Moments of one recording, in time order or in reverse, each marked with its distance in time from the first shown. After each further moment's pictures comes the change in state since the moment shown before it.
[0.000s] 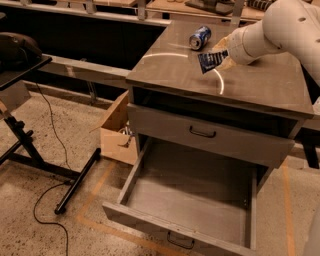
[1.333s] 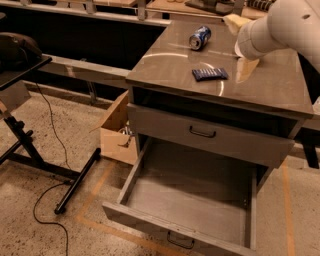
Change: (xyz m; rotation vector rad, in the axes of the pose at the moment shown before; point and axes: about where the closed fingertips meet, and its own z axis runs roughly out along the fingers) arm 0.033 -0.007 -0.026 0.018 0.150 -0.003
